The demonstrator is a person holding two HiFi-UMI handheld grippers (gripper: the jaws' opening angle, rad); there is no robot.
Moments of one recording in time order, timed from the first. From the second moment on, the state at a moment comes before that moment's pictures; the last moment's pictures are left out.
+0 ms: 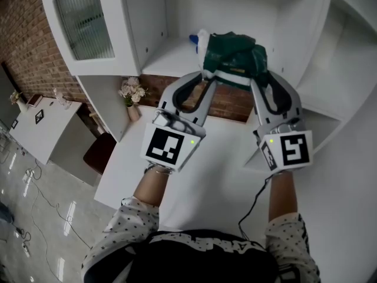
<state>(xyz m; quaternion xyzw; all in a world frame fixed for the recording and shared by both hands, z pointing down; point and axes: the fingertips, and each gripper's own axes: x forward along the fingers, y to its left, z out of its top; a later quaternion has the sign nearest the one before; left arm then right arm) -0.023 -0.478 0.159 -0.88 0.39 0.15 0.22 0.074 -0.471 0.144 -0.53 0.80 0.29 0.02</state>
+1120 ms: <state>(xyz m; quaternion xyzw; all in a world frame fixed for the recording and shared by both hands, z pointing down) -0.009 -0.520 0.181 -0.87 0.42 0.08 0.24 0.081 -0.509 0.159 -0.56 0.77 0.29 -0.07</state>
